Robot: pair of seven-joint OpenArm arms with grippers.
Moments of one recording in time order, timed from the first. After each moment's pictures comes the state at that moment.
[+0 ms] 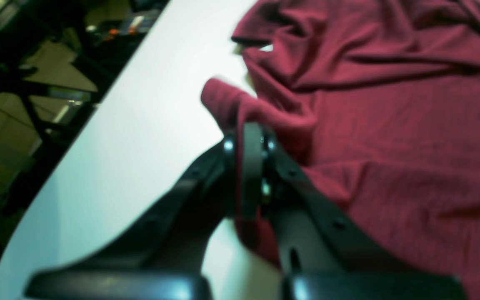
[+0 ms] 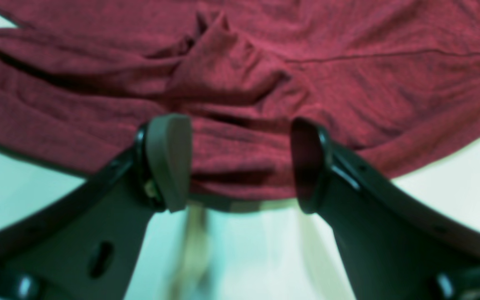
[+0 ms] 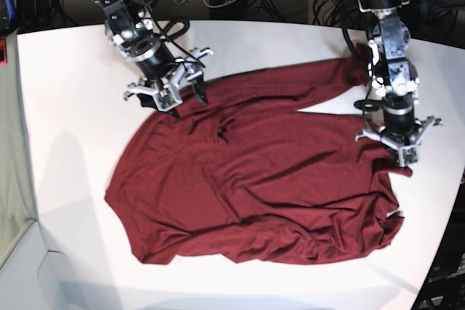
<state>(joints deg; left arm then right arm) 1.0 -7.8 -17.6 80.1 6.6 0.0 9.4 -14.2 13.1 -18.2 89.2 3.2 7.5 -7.6</state>
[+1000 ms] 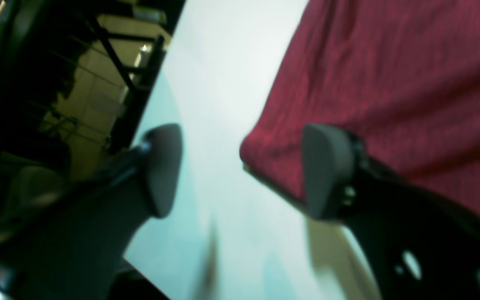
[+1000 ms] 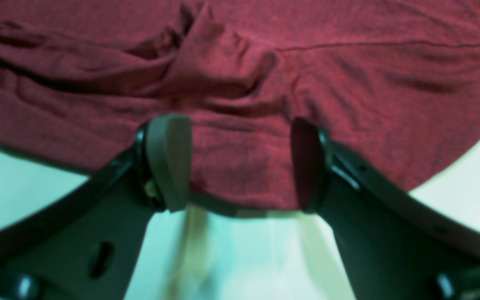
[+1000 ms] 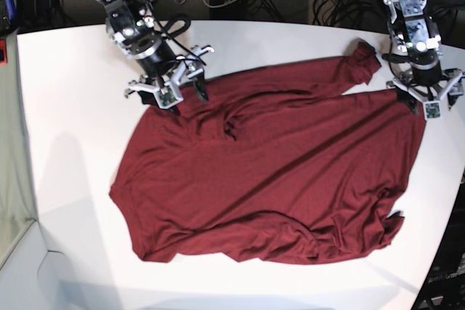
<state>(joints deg) 13.3 -10.1 -26.1 86.9 14.7 -0.6 15.8 -14.9 12.9 -18.3 89.2 3.2 7.5 -7.6</state>
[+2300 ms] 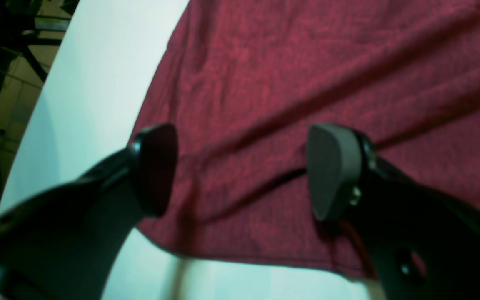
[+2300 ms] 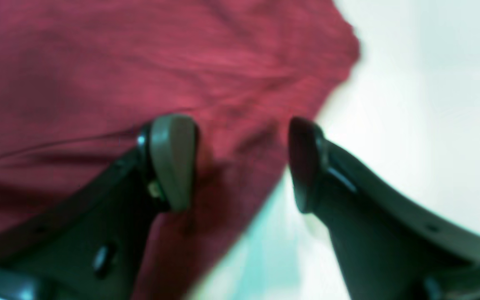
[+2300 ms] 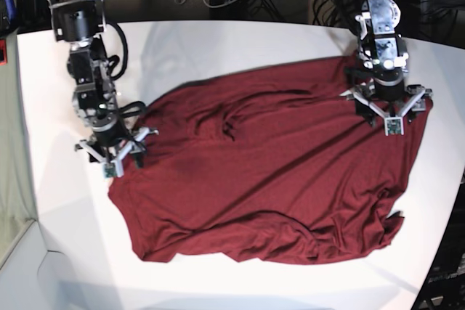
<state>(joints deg) 6.4 -5.4 -18.2 79.5 14.6 -0.4 15.9 8.4 13.6 -4.1 61.1 3.6 7.6 -7.3</state>
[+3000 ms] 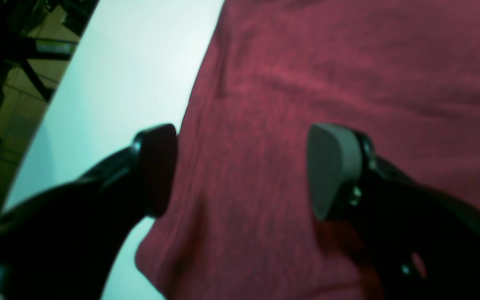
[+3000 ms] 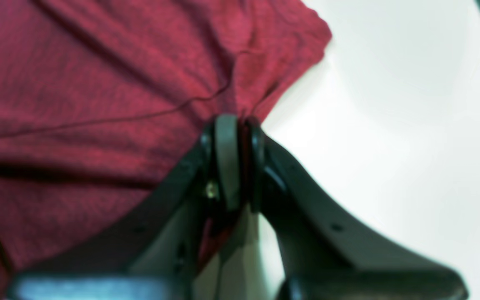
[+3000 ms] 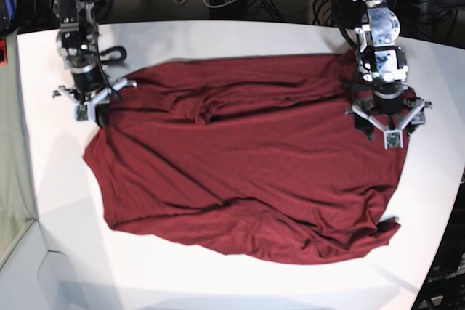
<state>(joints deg) 3.4 -5.2 -17.7 77.3 14.7 -0.4 15.5 -13.1 14.6 3.7 73.1 4.9 7.2 1.6</state>
